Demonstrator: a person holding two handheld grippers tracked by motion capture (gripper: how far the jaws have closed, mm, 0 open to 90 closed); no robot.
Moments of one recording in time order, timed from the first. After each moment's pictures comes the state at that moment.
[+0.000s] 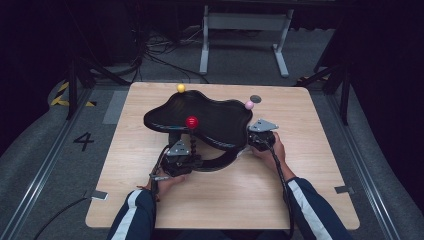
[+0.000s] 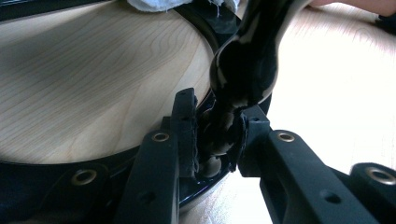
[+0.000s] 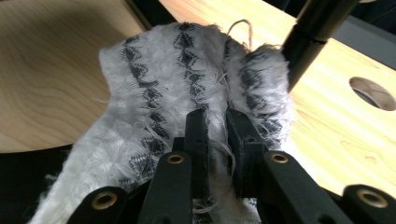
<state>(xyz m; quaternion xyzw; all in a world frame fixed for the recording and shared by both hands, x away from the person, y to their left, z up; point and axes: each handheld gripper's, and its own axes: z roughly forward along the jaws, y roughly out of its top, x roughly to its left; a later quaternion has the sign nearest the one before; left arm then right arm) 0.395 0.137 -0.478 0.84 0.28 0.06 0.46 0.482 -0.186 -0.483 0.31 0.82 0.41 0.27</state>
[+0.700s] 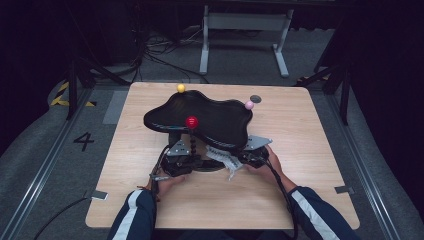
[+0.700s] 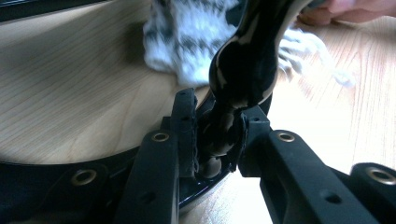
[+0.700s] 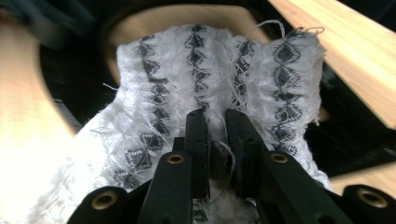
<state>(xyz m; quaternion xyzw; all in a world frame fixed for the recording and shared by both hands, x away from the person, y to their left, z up) 0.395 0.136 -0.478 0.84 0.28 0.07 0.46 0.427 -0.159 -0.480 0.19 0.86 0.44 0.19</state>
